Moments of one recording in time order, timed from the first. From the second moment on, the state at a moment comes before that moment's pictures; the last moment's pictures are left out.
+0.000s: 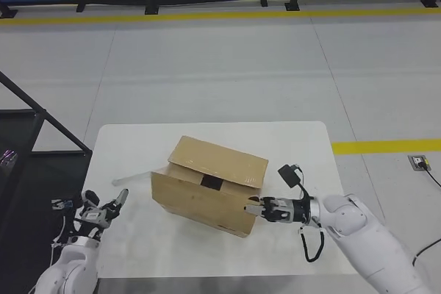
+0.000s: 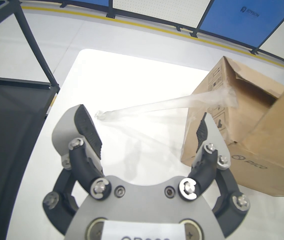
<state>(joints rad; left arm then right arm) 1.43 -1.17 -1.68 -1.65 0.97 -0.11 -0.05 -0.73 -1.06 0.91 -1.22 0.24 -0.92 0.90</state>
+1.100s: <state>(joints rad) 1.32 -1.17 -1.54 -1.50 1.16 -0.31 0.03 -0.70 -0.94 0.90 -1.01 0.82 -0.69 0.88</state>
